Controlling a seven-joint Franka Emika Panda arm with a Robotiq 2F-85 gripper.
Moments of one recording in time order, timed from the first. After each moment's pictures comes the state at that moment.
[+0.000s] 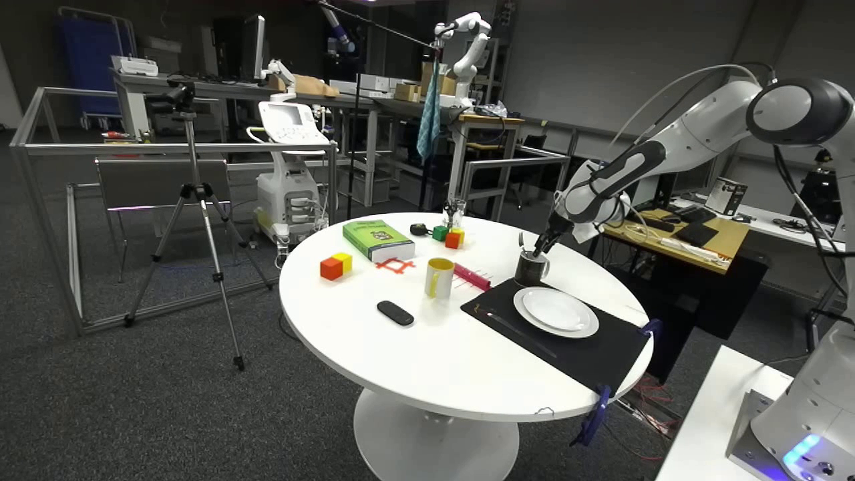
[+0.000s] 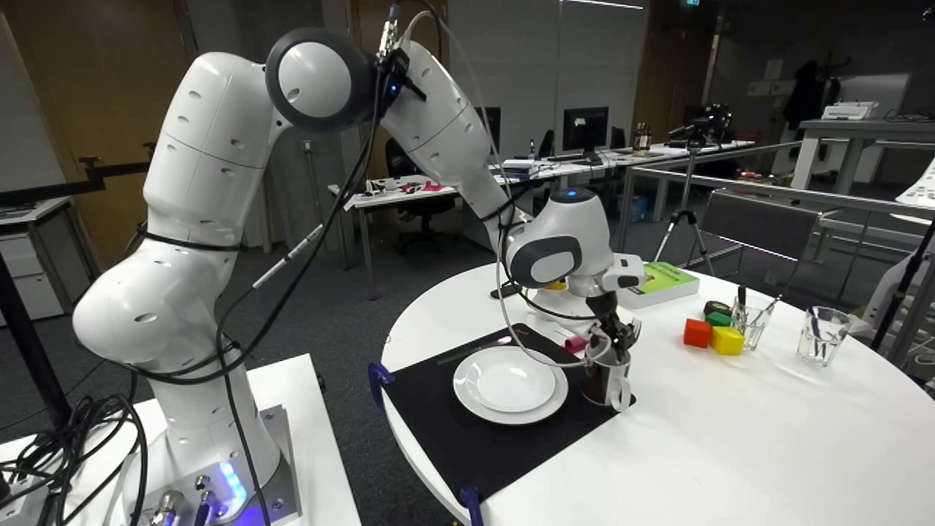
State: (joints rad) arm -0.24 0.51 0.02 -2.00 0.07 2.85 -0.32
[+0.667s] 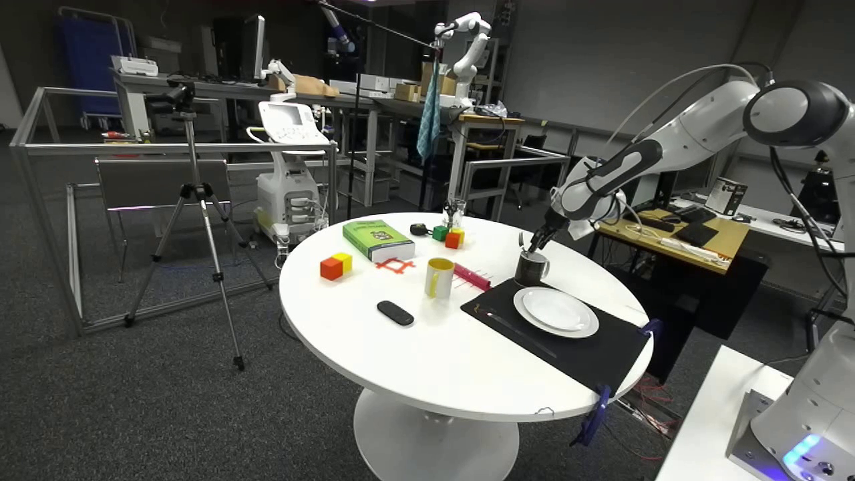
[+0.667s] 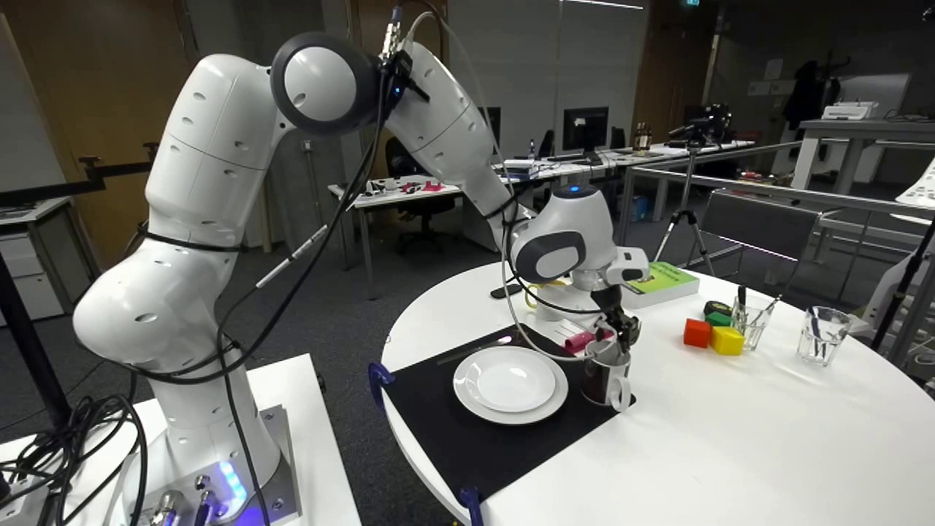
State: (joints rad) arm -0.24 0.53 0.02 -1.96 0.07 2.85 -0.32
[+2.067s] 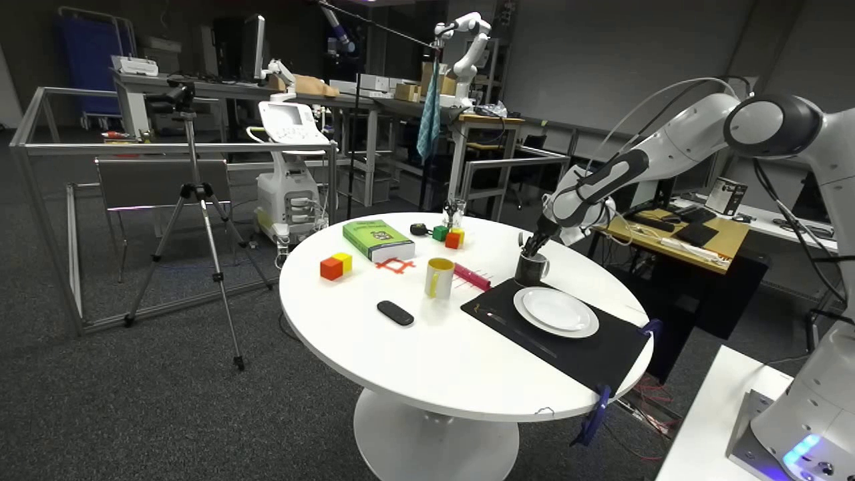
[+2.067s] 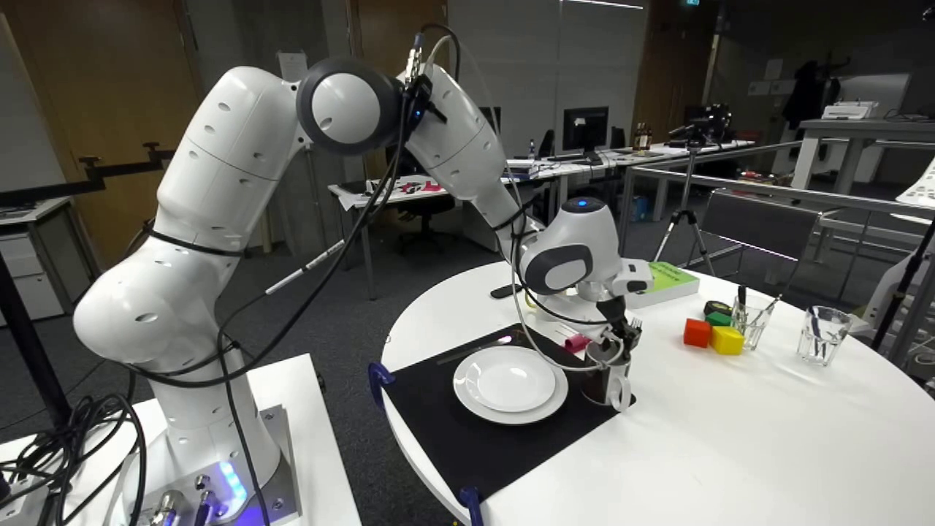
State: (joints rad) arm -0.23 0.62 0.03 -1.87 0.06 2.85 -0.32
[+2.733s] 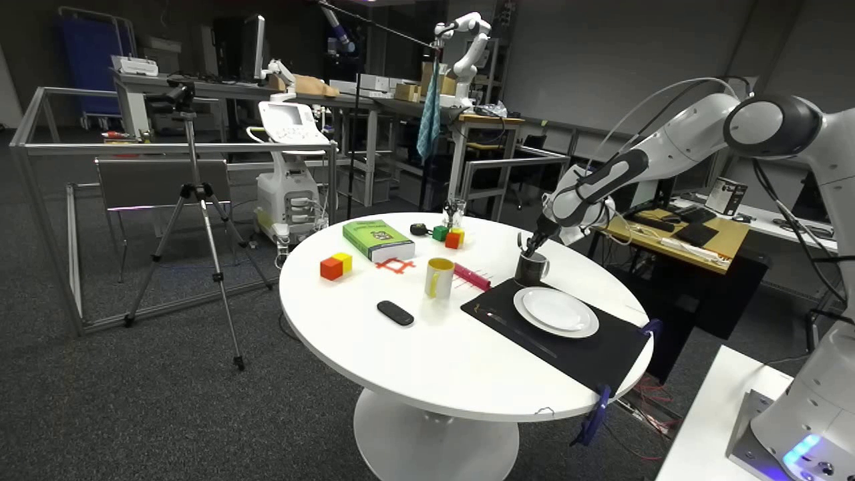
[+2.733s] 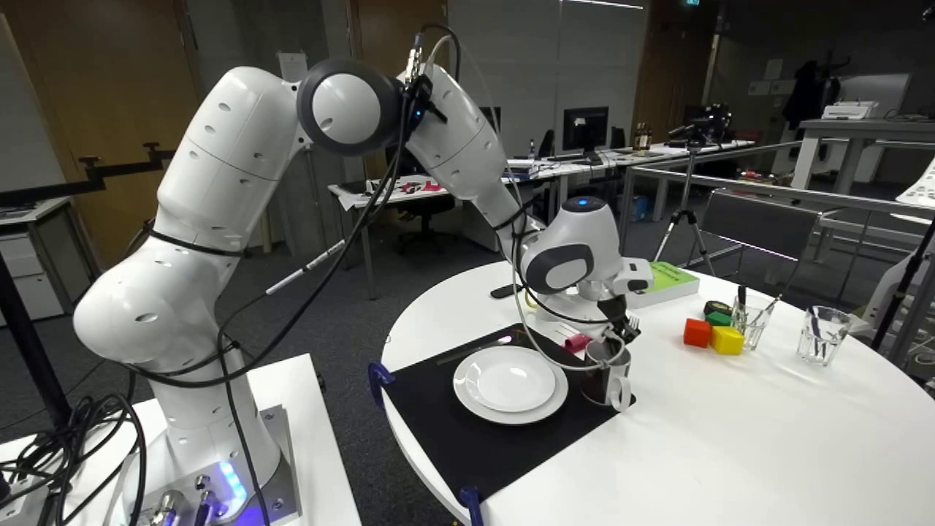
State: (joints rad) arm -0.23 0.63 0.03 -1.87 0.06 2.85 -0.32
